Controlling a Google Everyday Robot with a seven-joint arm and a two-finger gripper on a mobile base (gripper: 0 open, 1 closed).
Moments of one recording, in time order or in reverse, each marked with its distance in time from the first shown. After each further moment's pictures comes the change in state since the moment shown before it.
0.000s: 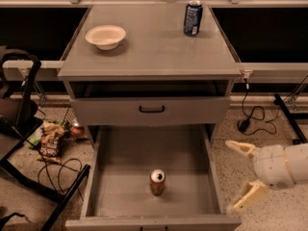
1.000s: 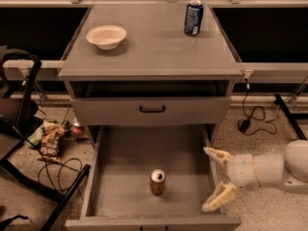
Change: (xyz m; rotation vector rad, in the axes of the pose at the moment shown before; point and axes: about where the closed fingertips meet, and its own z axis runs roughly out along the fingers) arm 0.024 -0.009 0.082 -0.035 -0.152 0.024
